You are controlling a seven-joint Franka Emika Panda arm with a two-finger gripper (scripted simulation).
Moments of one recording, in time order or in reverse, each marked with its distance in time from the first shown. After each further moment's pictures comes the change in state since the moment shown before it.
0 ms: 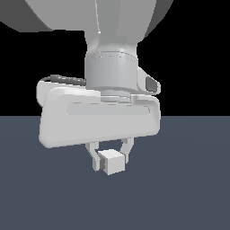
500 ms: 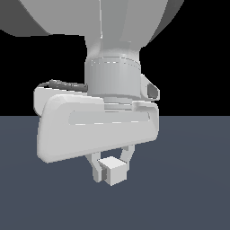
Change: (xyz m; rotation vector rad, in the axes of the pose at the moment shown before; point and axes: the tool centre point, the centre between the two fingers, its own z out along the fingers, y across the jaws) arm -0.008 -0.002 0.011 0.001 -0.001 -0.108
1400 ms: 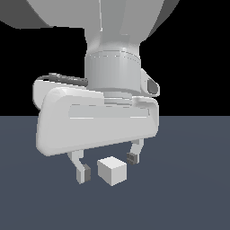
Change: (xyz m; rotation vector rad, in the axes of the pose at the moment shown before) arm 0.000 -0.001 -0.007 0.001 0.000 -0.004
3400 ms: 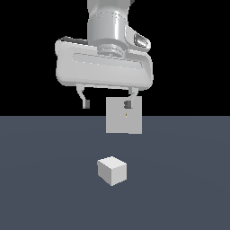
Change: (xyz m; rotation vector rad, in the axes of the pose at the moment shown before) arm 0.059 0.031 -0.102 -0.013 0.002 0.338
